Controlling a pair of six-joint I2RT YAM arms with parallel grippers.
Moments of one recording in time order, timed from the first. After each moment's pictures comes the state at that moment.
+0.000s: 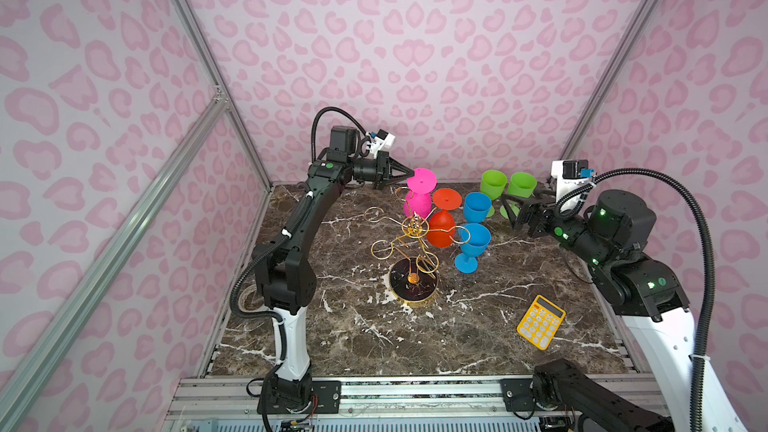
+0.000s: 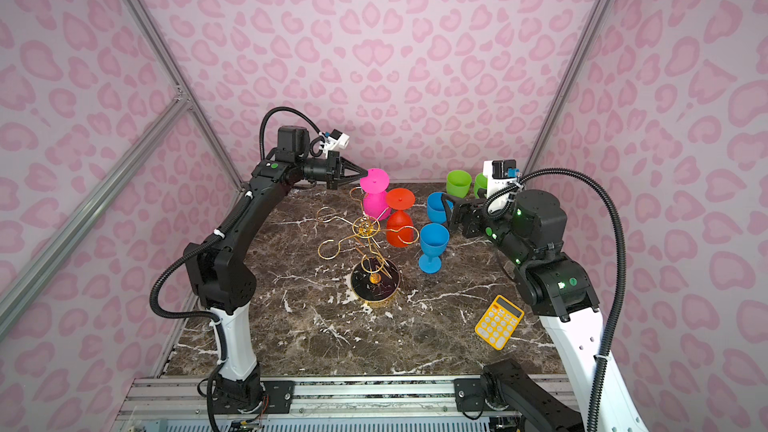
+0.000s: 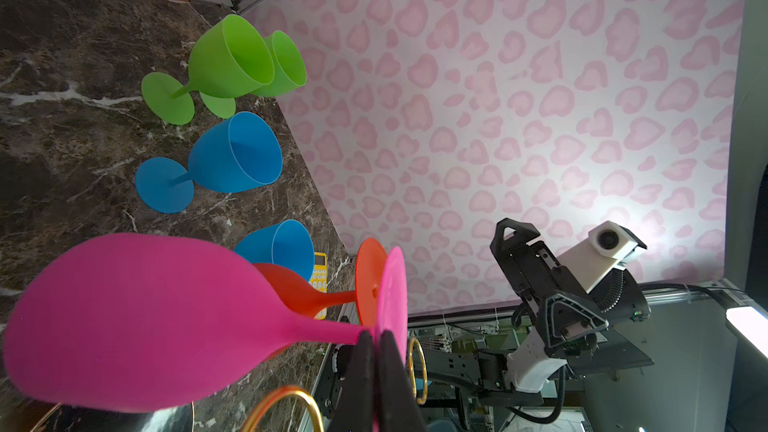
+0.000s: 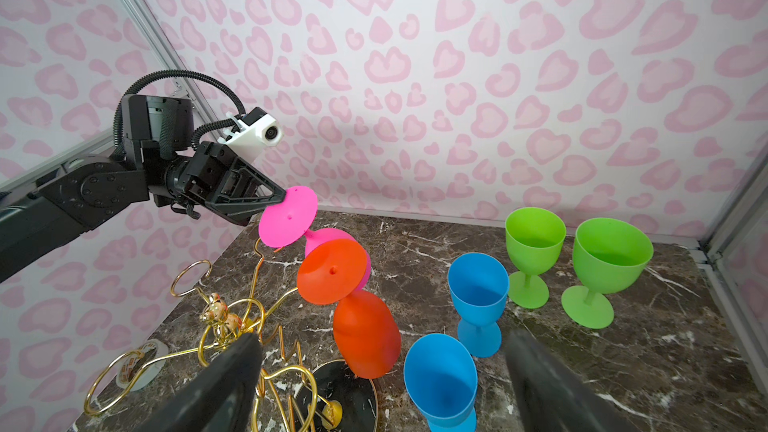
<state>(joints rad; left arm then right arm) -0.28 2.04 2.10 -0.54 1.21 -0.71 0.28 0.95 1.37 -0.62 -0.14 0.22</state>
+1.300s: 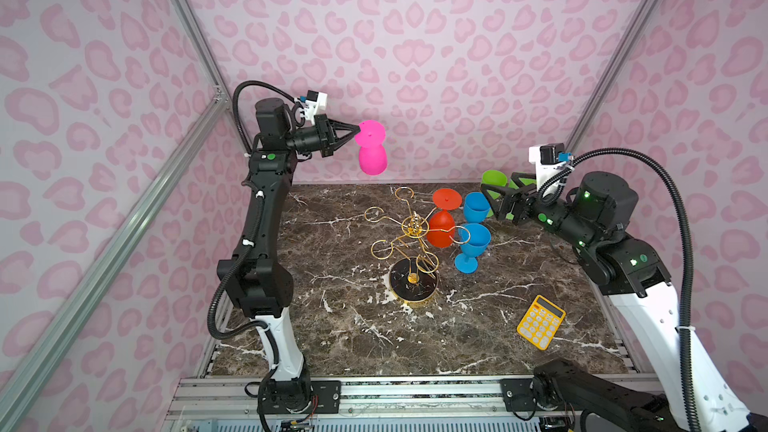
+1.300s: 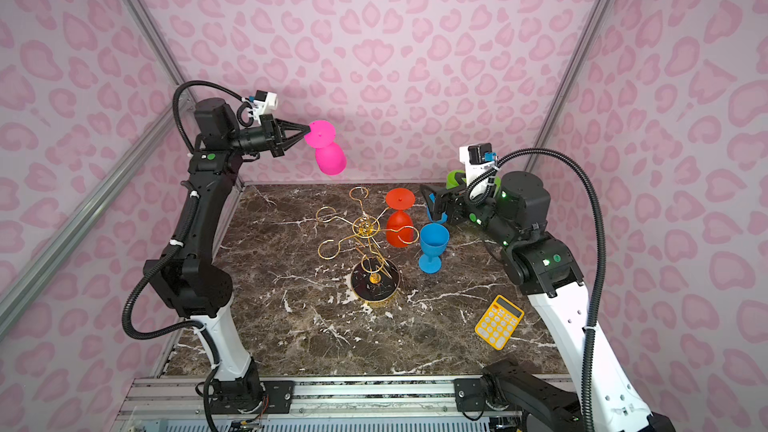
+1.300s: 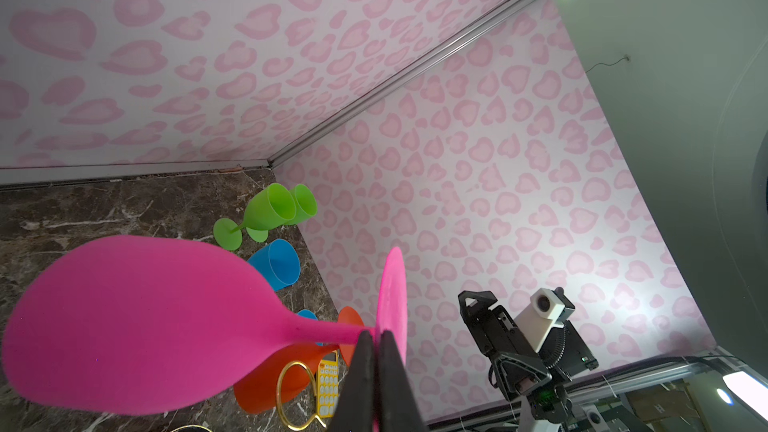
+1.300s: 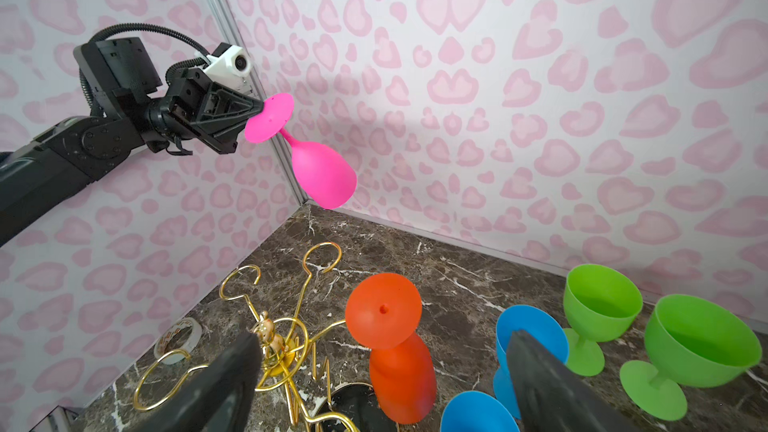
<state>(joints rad) 0.02 1.93 2.18 -0.29 1.21 -0.97 0.39 1.09 1.47 -0.53 -0.22 0.16</state>
